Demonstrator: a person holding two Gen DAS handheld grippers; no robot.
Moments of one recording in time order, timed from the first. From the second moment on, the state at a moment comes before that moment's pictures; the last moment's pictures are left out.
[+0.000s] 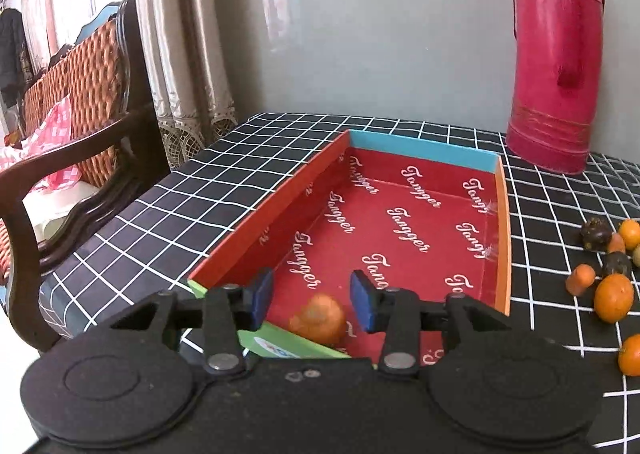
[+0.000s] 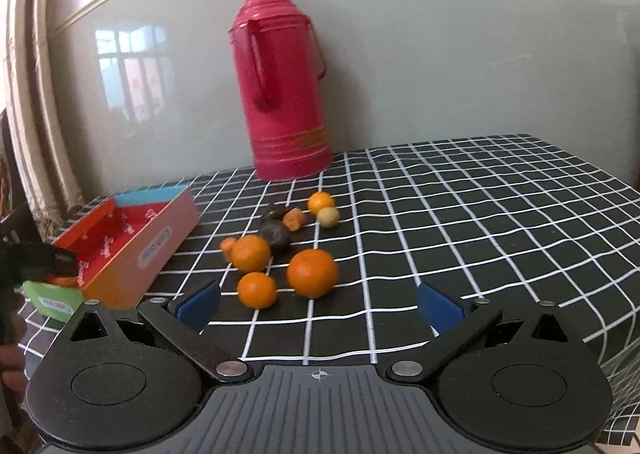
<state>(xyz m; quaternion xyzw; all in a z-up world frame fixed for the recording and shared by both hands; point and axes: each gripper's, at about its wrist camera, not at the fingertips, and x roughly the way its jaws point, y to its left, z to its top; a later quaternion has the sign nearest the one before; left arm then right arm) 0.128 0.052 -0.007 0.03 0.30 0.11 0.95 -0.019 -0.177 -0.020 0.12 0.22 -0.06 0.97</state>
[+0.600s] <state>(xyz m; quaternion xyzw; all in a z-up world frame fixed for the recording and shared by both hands) 0.107 0.111 0.019 -0.05 0.26 0.17 0.95 0.040 -0.142 -0.031 0.10 0.26 0.01 0.96</state>
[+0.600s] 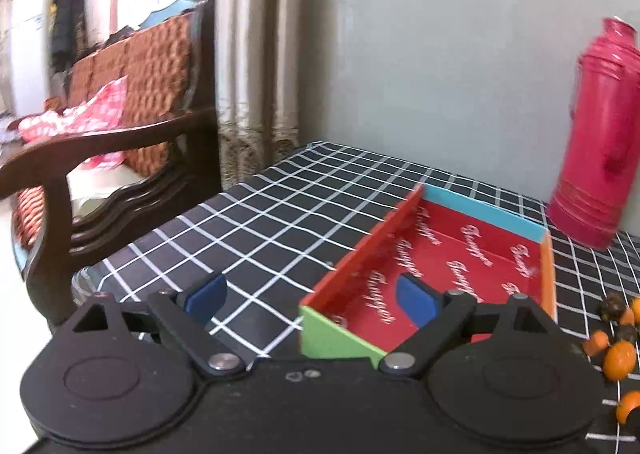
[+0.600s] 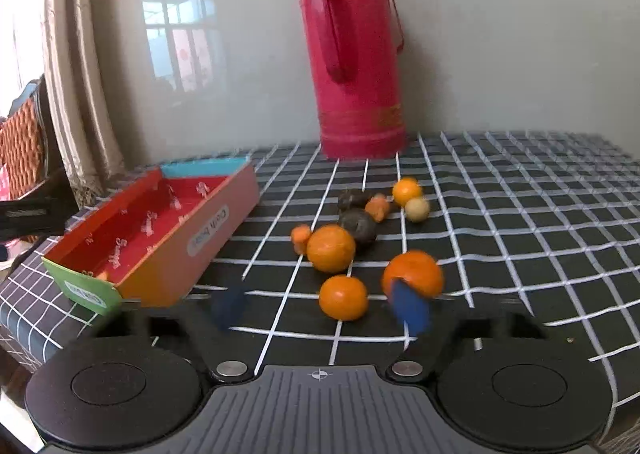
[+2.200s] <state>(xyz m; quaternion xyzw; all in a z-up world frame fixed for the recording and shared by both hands) 0.096 0.180 0.016 -0.08 0.27 0.25 0.93 0.059 -0.035 -0.024 0.05 0.17 0.15 0.97</state>
